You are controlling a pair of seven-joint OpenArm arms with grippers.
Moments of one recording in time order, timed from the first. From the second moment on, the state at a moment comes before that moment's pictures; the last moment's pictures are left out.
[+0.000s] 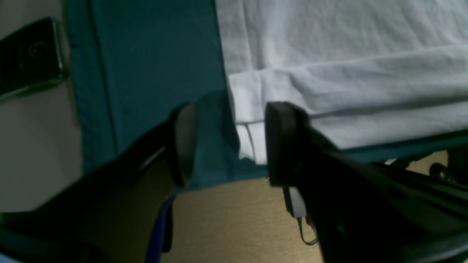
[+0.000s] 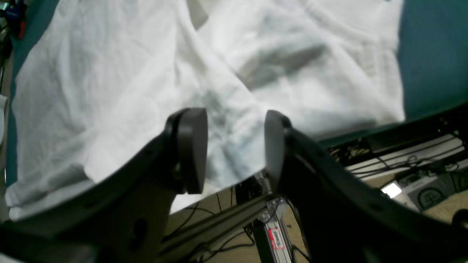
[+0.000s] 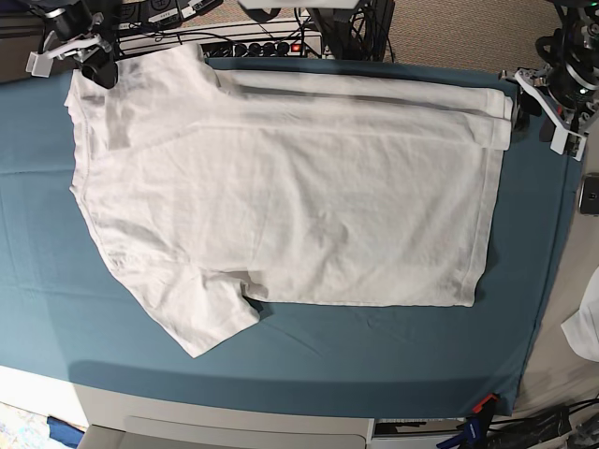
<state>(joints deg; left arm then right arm) 35.6 -20.2 -35.4 122.7 -38.0 -27.4 57.6 -36.4 6.3 56.4 95.9 61.8 39.4 -52.9</state>
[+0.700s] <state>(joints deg) 35.6 -20.2 -35.4 122.7 -38.0 -27.4 57.6 -36.4 6.4 56.4 95.9 57.3 39.4 -48.9</state>
